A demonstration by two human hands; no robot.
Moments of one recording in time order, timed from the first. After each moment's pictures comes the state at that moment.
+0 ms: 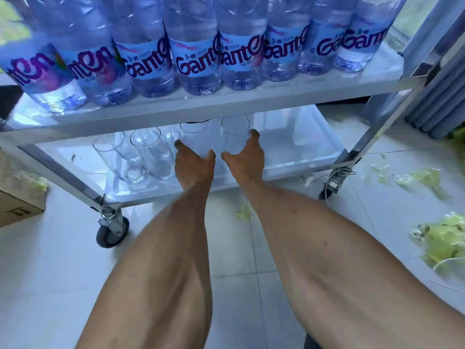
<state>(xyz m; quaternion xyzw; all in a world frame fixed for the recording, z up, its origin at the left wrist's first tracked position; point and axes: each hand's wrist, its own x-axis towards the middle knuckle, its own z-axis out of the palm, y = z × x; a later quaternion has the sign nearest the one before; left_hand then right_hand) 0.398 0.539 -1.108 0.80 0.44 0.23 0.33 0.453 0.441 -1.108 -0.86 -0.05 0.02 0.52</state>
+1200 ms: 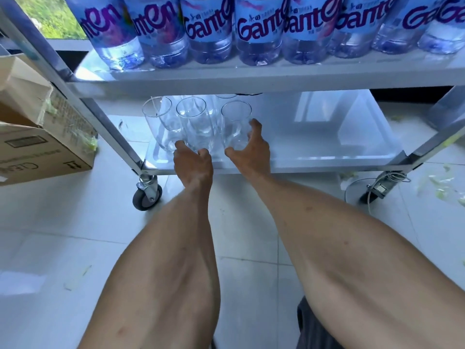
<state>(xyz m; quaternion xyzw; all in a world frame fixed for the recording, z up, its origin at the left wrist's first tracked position) 0.328 0.585 -1.128 0.72 0.56 0.27 0.31 0.406 0.489 -1.125 -0.84 -0.18 0.09 0.51</state>
